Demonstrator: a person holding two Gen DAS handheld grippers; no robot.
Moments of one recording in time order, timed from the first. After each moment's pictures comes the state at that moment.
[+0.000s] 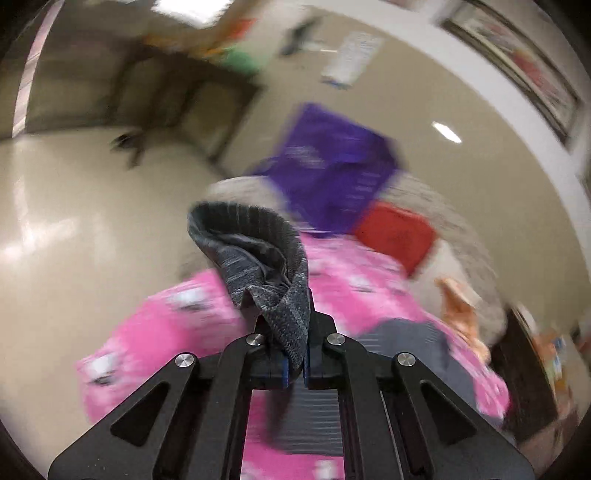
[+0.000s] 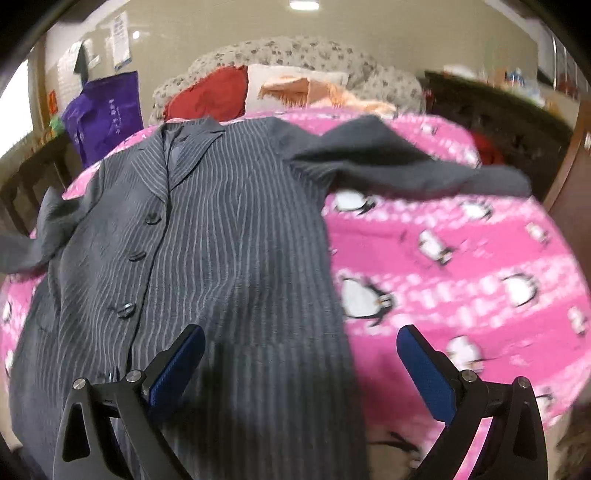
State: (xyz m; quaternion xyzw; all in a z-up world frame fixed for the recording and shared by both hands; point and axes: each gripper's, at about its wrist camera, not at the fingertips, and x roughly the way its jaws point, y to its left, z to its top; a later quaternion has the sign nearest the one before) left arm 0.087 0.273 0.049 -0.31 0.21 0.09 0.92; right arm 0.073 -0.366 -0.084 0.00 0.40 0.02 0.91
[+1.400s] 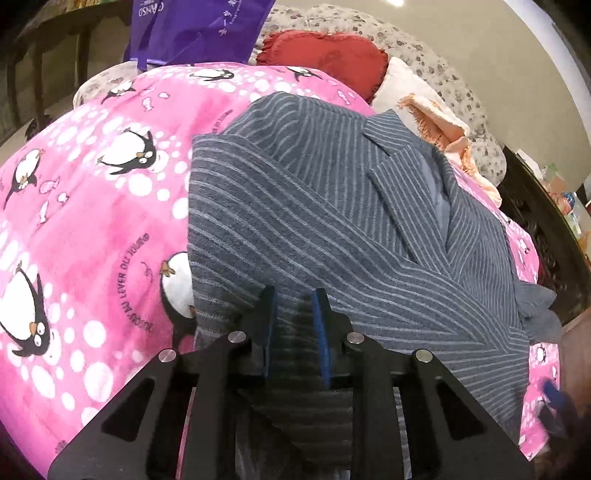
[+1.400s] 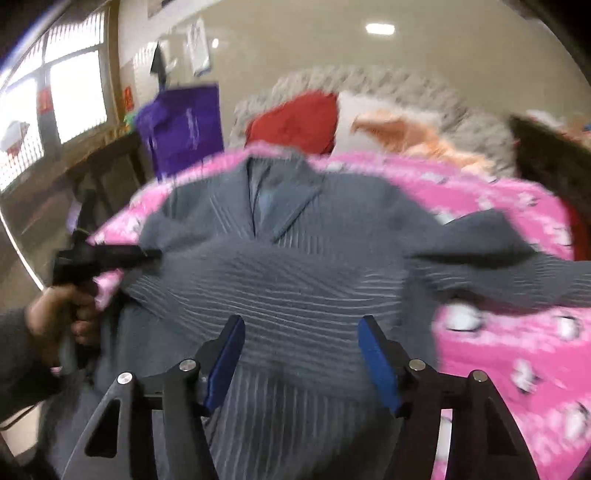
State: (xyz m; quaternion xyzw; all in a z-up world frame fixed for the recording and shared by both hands) left arm 0.235 0.064 -0.078 -0.20 0.42 -0.01 0.88; right arm 0.179 -0.304 -0.068 -0.02 0.36 0.18 0.91
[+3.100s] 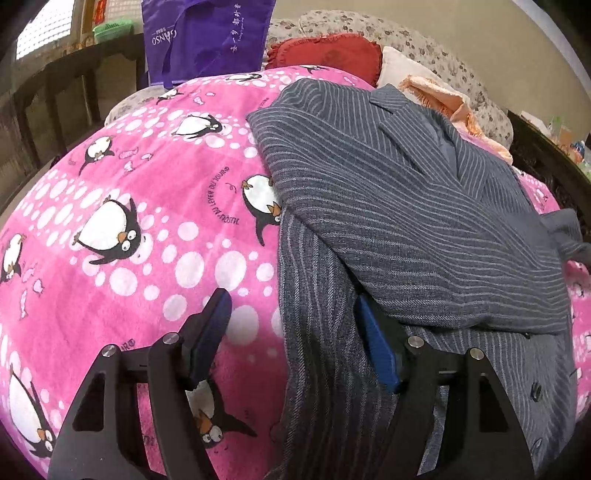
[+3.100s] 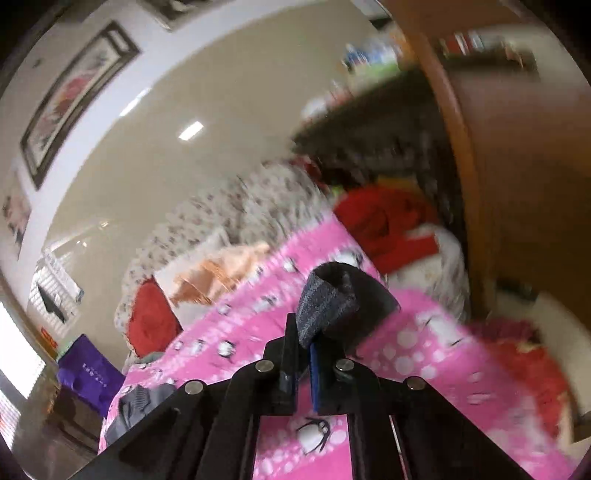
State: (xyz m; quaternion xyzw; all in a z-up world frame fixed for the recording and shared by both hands) left arm 0.152 0.069 -0.098 -0.11 0.41 0.03 0.90; right arm 0.175 -0.719 0.018 0.31 0.19 -0.05 0.93
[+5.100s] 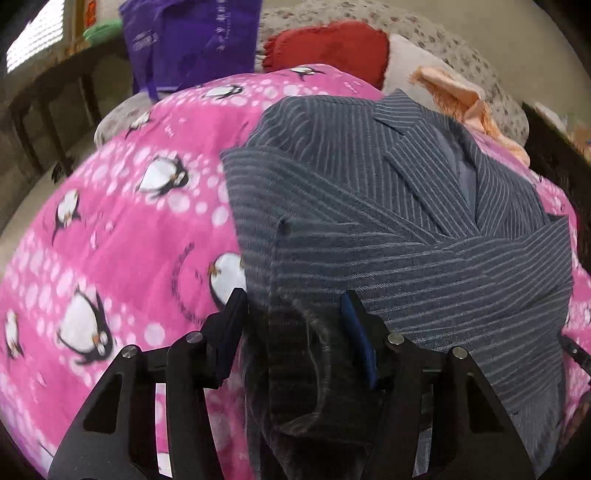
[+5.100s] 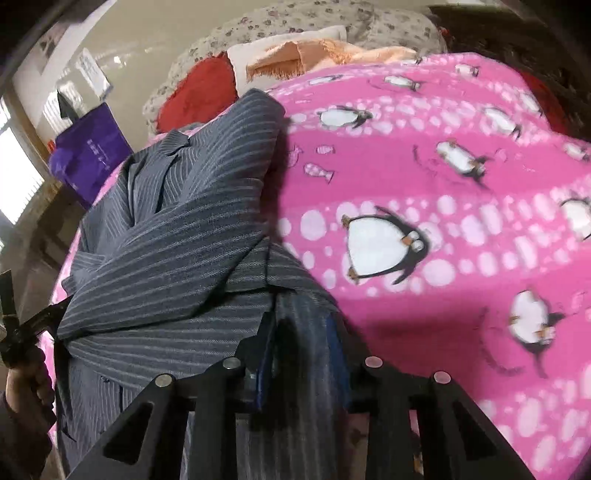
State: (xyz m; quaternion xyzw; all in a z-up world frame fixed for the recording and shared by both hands) left arm 0.222 0.060 -0.076 -0.10 0.44 0.05 0.89; right arm 0.228 -0.388 -0.121 0.12 0.45 0.08 0.88
